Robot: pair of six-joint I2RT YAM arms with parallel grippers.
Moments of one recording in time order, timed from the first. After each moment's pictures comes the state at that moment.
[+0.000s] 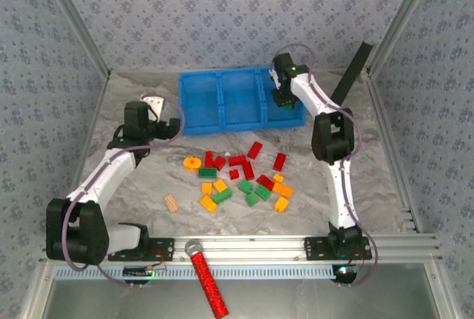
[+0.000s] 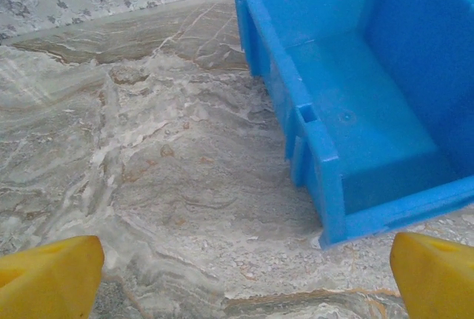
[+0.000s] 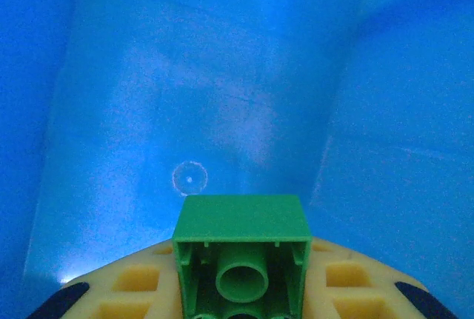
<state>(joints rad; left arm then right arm) -0.16 1.25 0.81 -0.14 -0.03 0.08 0.29 2.40 2.20 -0.98 0.18 -0.12</state>
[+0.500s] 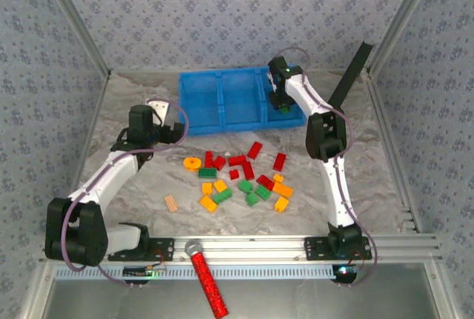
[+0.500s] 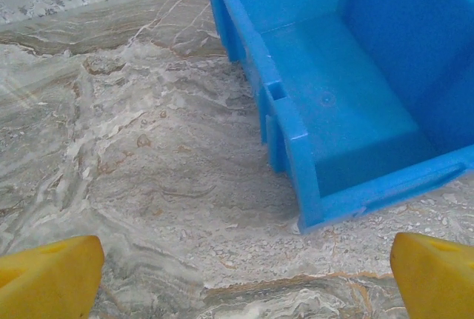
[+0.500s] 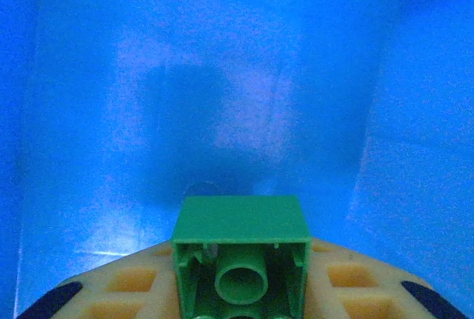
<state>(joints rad) -0.20 1.24 0.77 -0.13 -0.02 0.08 0.30 2.50 2.31 -1.05 0.19 -0.04</state>
